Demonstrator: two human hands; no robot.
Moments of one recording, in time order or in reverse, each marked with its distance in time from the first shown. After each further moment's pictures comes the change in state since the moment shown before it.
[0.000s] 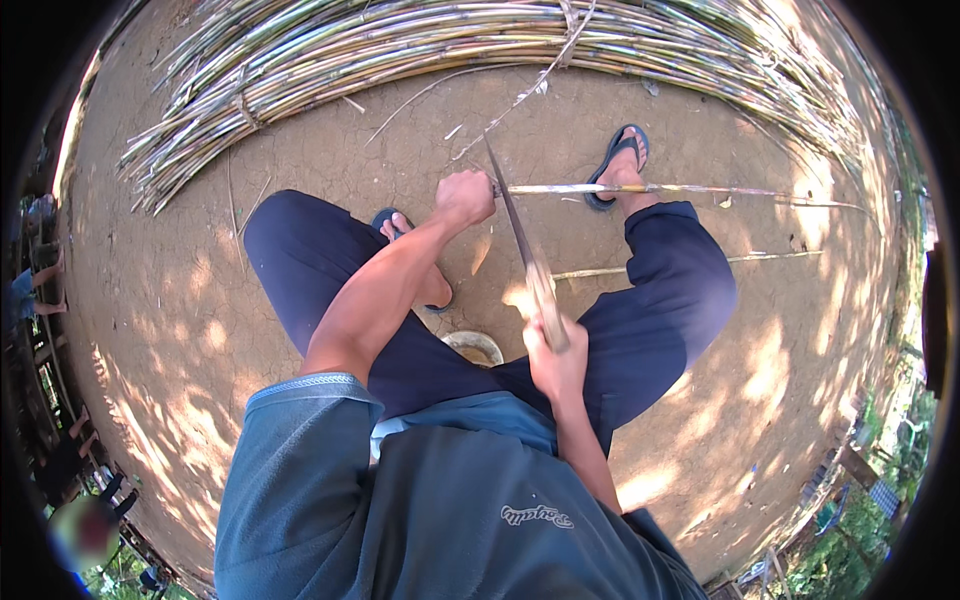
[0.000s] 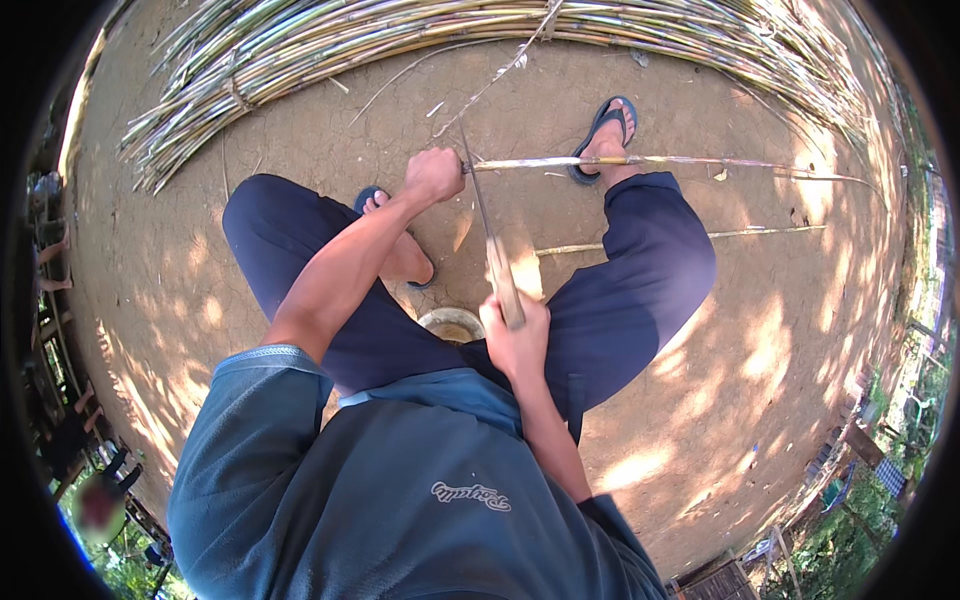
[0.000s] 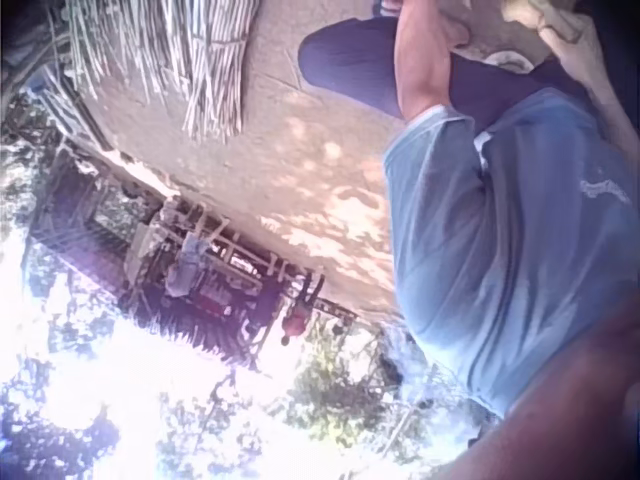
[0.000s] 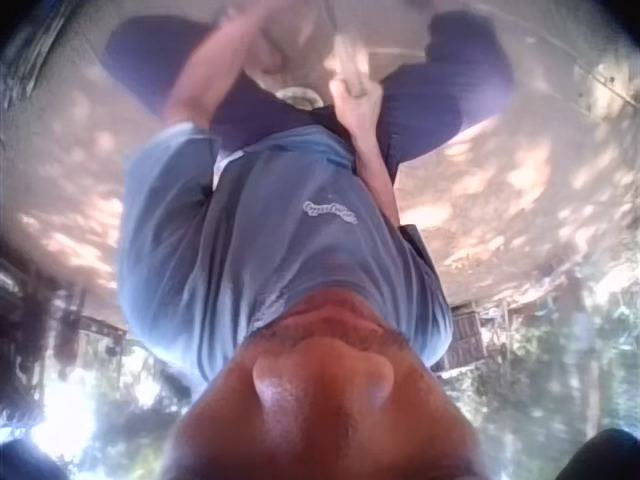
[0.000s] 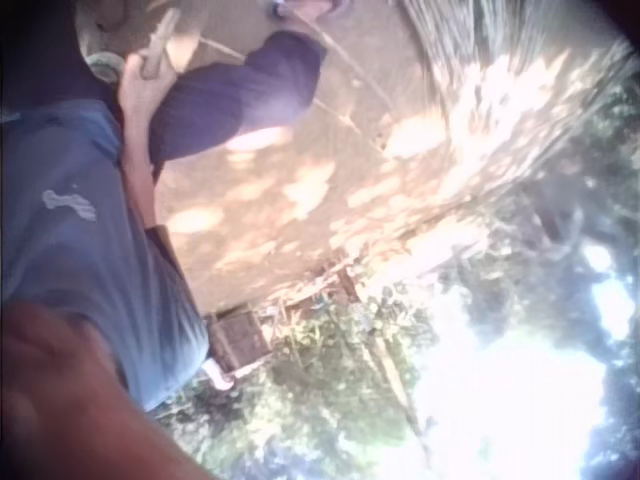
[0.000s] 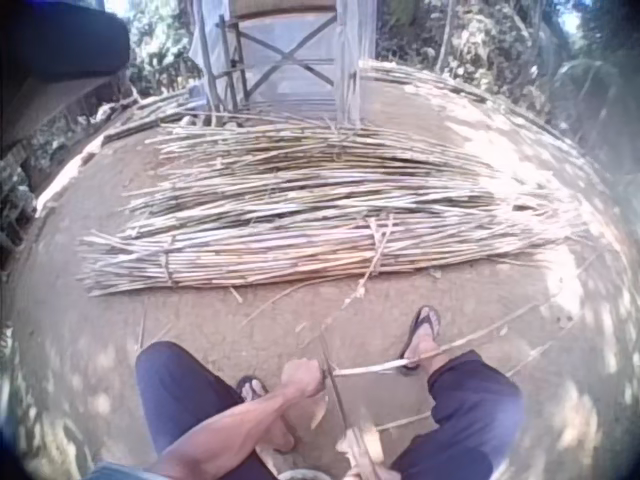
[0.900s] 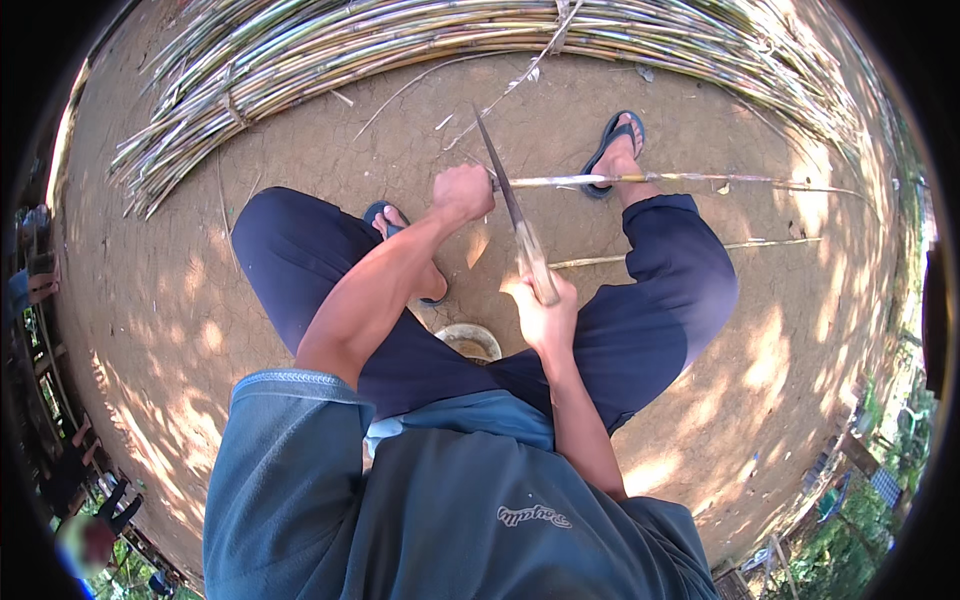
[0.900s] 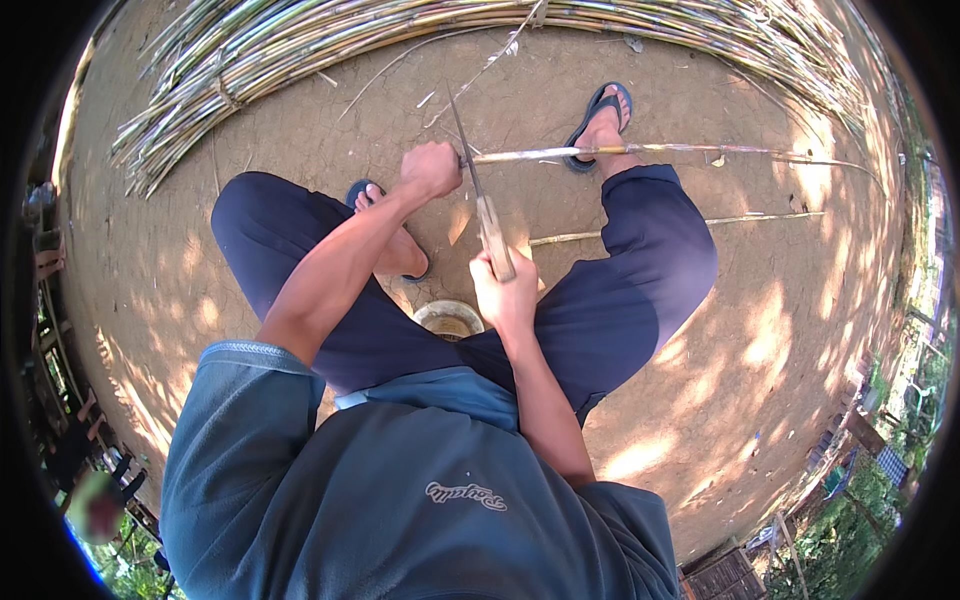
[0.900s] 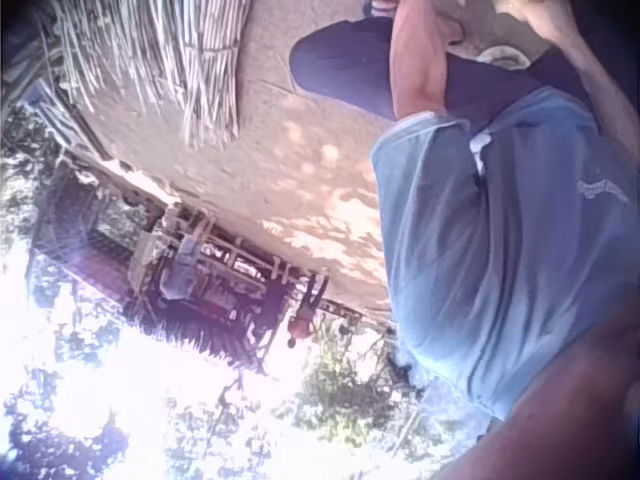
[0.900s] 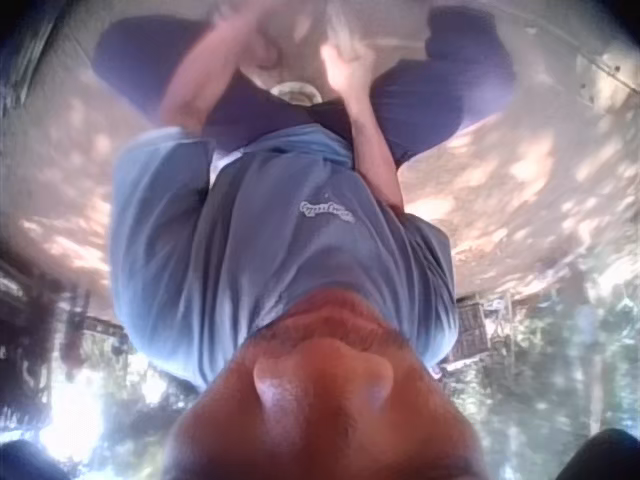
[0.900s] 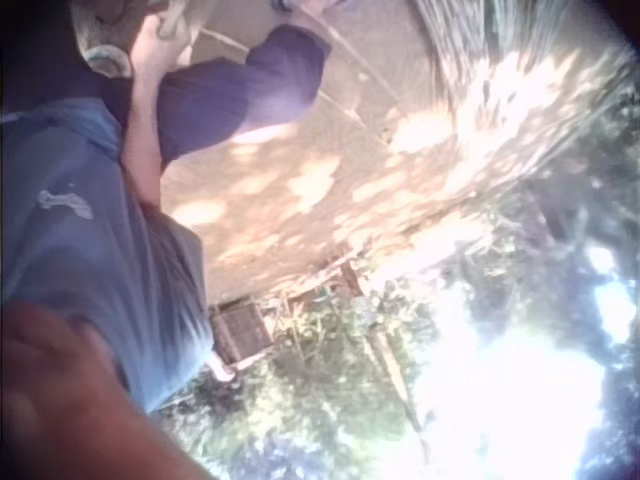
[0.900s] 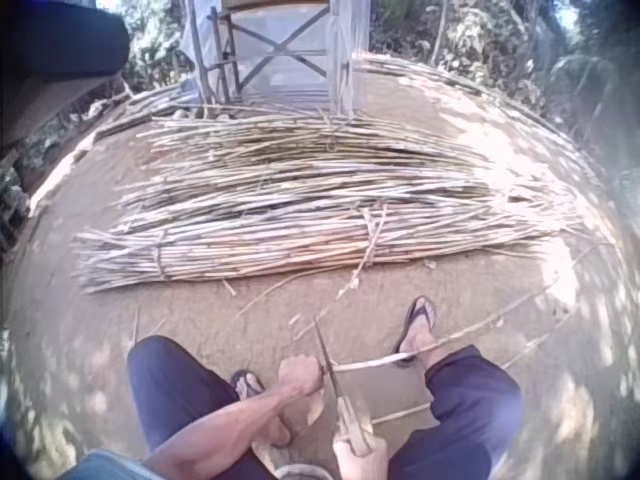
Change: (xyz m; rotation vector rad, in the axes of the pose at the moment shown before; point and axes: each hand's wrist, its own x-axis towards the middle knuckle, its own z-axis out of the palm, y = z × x) left_hand -0.003 0.016 -0.003 -0.025 -0.079 -0.035; right_hand 0.039 -0.001 0.014 -0.010 0.038 0.019
